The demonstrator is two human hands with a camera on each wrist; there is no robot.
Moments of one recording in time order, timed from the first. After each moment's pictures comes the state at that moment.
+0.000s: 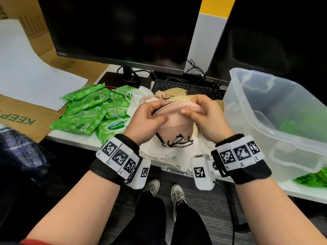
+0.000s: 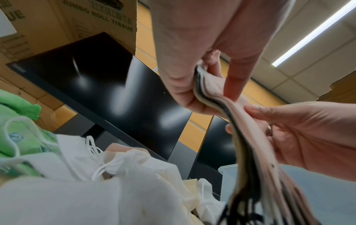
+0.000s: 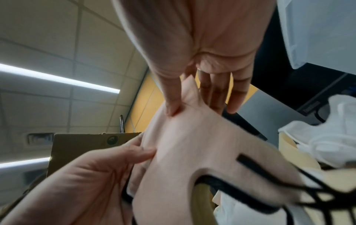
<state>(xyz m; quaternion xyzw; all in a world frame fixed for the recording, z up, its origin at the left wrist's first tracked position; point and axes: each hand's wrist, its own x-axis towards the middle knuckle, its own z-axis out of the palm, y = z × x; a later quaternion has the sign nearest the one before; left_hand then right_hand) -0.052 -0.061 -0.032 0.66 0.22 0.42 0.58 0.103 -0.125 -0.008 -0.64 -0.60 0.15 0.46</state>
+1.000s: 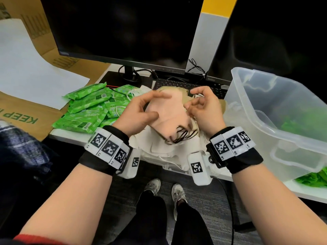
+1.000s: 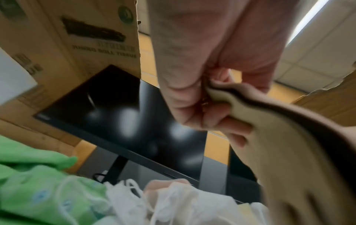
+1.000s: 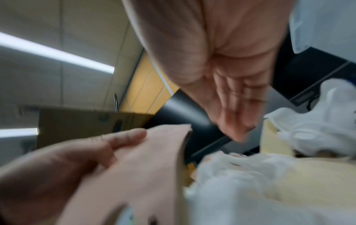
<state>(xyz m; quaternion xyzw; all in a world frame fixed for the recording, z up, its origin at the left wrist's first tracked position) -0.074 -0.050 -0.018 0.70 0.23 0.39 0.55 0.101 -0.107 -0.011 -0.66 -0.49 0.19 0.53</state>
